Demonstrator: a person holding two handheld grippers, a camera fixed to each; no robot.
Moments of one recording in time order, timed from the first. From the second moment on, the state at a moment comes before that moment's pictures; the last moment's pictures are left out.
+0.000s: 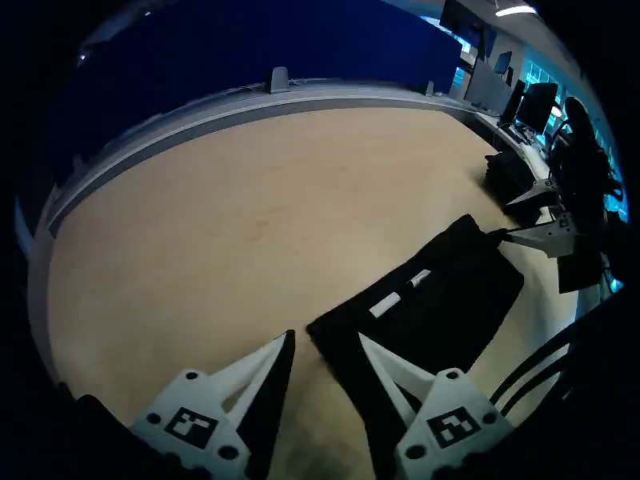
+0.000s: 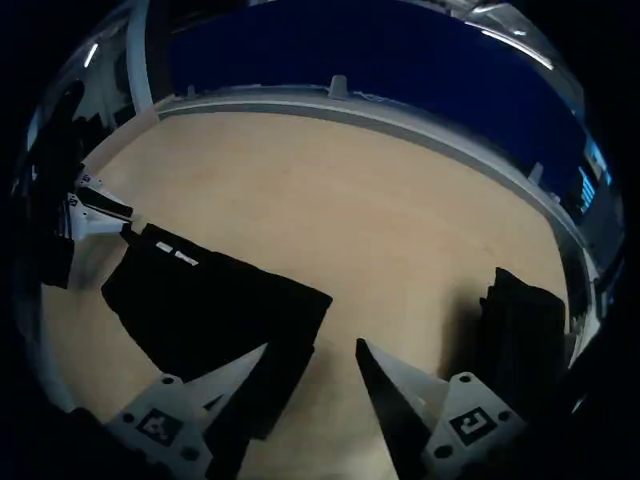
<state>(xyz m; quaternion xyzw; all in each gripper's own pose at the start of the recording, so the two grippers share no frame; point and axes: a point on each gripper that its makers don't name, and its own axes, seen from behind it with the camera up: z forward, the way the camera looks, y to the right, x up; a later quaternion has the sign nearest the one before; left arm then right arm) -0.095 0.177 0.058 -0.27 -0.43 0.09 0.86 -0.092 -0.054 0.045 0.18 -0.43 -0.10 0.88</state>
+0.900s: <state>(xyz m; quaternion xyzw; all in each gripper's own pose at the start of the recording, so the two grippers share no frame) -0.061 0.165 0.057 -0.27 -0.39 0.09 0.87 -0.073 -0.046 0.056 0.16 -0.40 -0.10 0.90</state>
